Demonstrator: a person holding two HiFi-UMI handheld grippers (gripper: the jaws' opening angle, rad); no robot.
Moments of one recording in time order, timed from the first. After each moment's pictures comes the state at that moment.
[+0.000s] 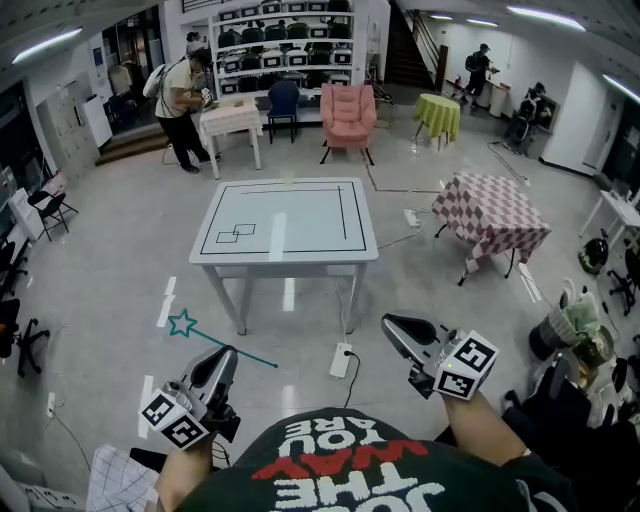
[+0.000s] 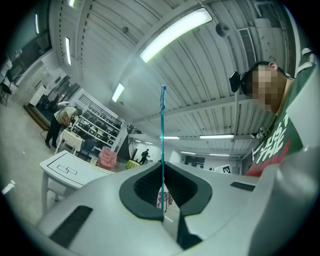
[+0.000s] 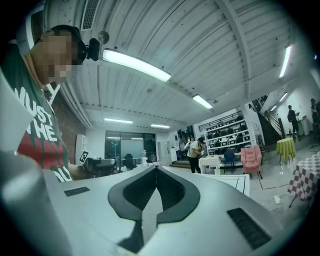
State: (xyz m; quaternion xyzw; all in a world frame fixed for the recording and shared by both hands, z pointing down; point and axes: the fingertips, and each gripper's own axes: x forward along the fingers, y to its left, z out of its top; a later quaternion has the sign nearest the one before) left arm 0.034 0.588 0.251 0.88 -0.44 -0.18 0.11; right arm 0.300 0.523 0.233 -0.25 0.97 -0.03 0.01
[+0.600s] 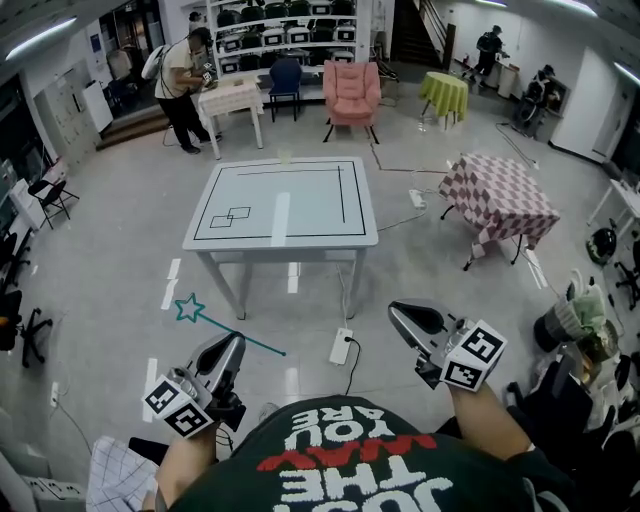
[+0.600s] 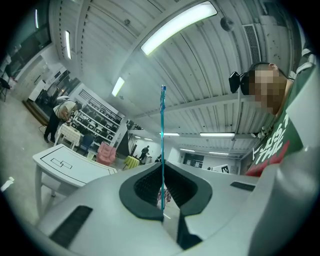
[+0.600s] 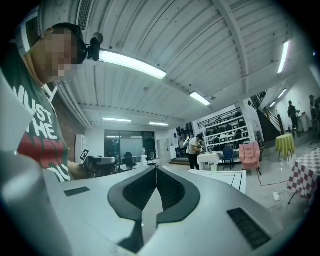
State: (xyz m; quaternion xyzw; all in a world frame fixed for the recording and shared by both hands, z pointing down) left arm 0.077 0.544 0.270 0.88 -0.43 -0.16 0.13; right arm 0.334 0.480 0.257 -0.25 0.97 -0.05 0.00
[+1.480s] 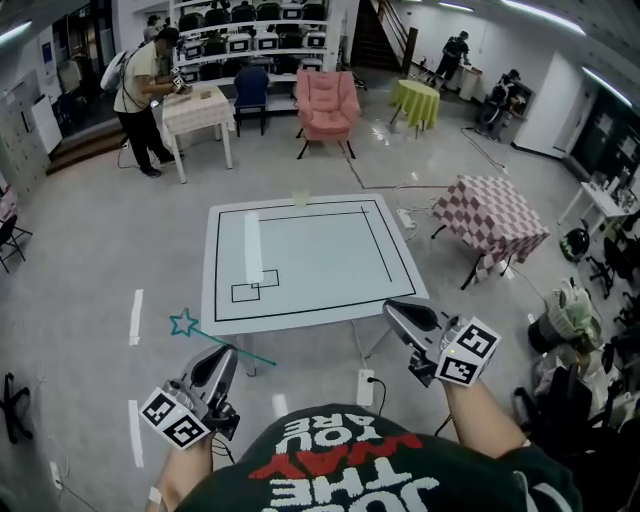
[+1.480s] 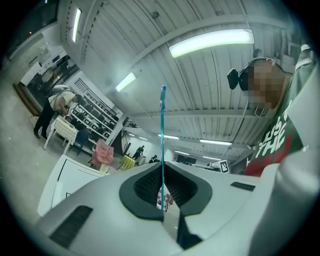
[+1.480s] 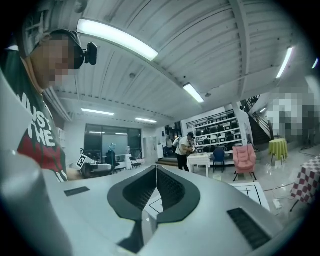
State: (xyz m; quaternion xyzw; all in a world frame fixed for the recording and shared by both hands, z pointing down) left arm -0.225 0.248 0.289 0.90 -0.36 -0.18 0.15; right arm 0.050 0.208 0.236 -0.33 0.94 -0.04 -0.01
